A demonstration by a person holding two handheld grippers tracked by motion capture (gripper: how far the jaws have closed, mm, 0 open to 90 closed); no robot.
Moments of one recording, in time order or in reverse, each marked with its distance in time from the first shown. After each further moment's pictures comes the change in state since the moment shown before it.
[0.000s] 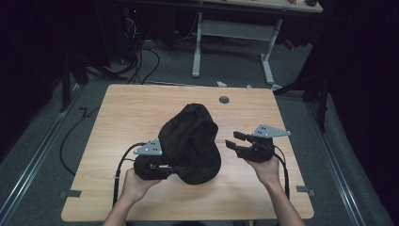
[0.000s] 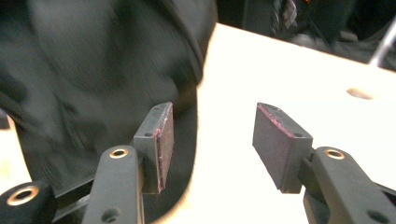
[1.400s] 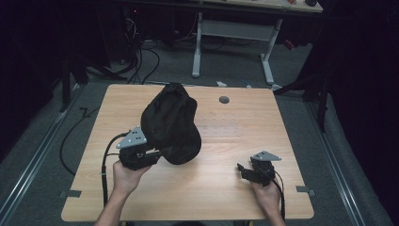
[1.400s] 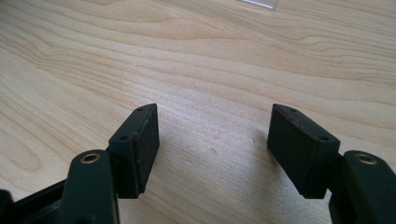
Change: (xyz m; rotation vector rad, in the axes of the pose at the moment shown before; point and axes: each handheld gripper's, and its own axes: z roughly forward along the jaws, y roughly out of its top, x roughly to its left) left arm 0.000 0.038 -0.021 -0.237 0.148 0.085; right arm -0.019 -0.111 0.022 0.253 -0.331 0.101
